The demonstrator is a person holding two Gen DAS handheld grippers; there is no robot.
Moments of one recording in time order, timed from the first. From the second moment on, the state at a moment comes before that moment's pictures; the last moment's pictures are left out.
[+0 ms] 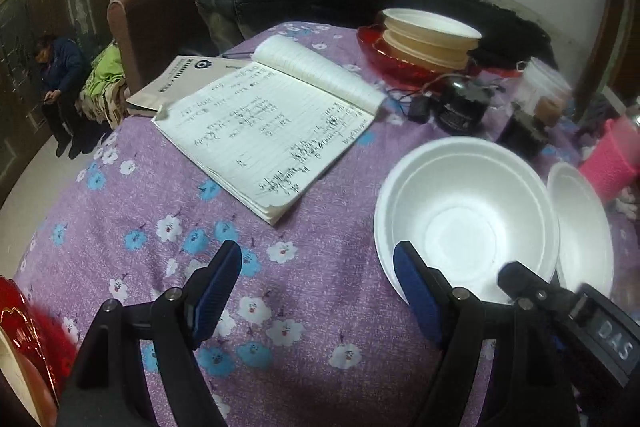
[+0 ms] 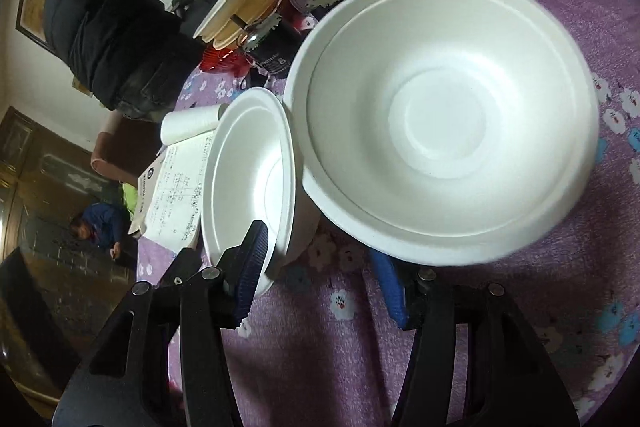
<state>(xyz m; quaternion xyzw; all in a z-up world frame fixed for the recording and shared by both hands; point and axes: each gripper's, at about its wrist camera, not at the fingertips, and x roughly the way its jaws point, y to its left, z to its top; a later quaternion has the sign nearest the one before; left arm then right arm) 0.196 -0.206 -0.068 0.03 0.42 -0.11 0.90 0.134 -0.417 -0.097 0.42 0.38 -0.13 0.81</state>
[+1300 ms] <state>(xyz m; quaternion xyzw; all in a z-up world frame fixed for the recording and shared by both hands) 0.217 -0.194 -0.088 -0.05 0.44 -0.15 0.88 0.157 -0.415 -0.111 0.37 0.36 -0.11 0.85</state>
